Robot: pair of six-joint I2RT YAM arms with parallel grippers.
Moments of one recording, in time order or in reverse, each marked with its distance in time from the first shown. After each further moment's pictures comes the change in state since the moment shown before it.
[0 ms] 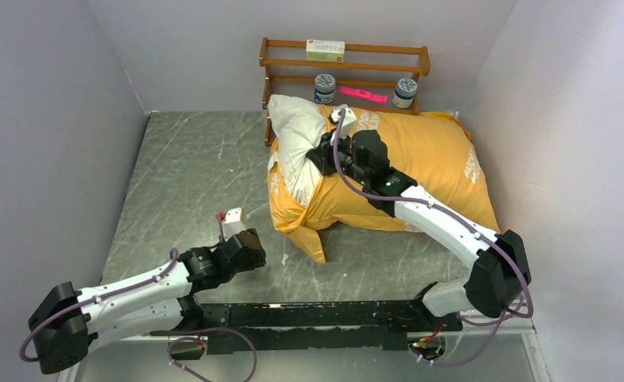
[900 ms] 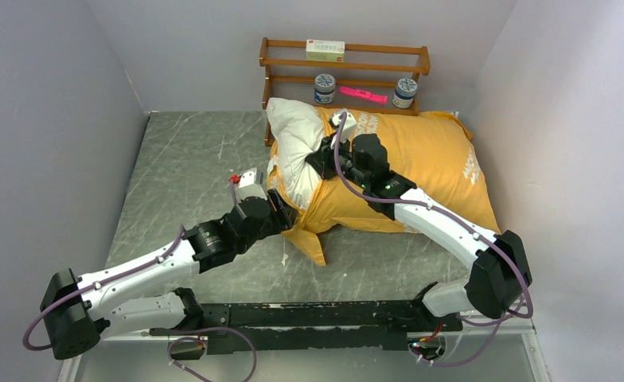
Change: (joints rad) left arm 0.000 0.124 0.346 0.190 0.050 0.059; right arm 0.000 -0.007 -0.042 0.029 -0.029 0.031
